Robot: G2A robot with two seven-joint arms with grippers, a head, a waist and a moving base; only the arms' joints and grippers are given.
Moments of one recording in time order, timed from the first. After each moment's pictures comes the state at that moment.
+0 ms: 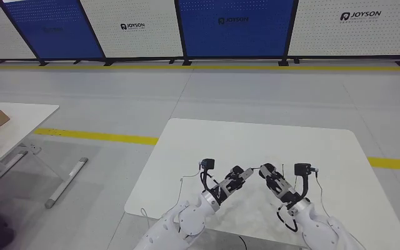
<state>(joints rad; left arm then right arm) 1.43 -1.28 -0.96 -1.54 0.26 -0.30 0.02 -1.42 -1.12 1.08 -1.59 -0.42 -0.31 0.11</state>
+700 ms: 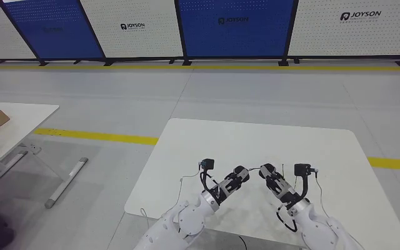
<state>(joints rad) 1.43 -1.28 -0.96 -1.52 0.24 -0.32 0.01 -1.43 -1.14 1.09 -1.58 -0.44 -0.32 0.11</state>
